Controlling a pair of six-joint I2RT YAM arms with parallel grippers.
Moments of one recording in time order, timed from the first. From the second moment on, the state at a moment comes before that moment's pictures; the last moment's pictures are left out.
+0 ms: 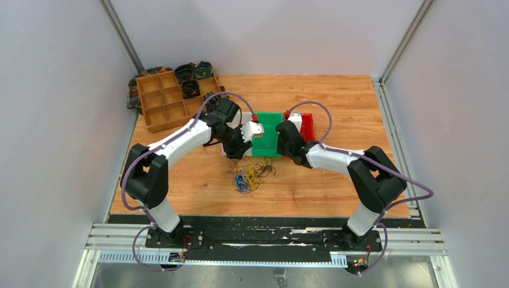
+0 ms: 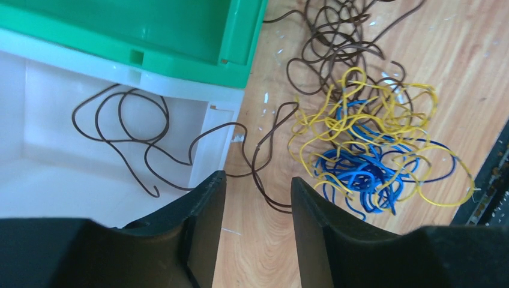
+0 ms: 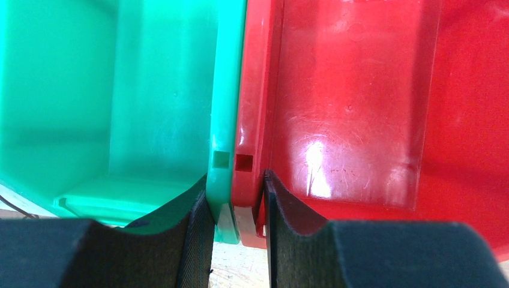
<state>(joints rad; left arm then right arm) -0.51 1.66 1.27 -0.75 0.44 0.71 0.68 1.68 0.92 0.00 0.35 0.51</state>
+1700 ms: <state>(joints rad) -0.51 1.85 1.26 -0.11 -0.17 0.79 0.69 1.65 0.87 0.04 0.35 0.51</state>
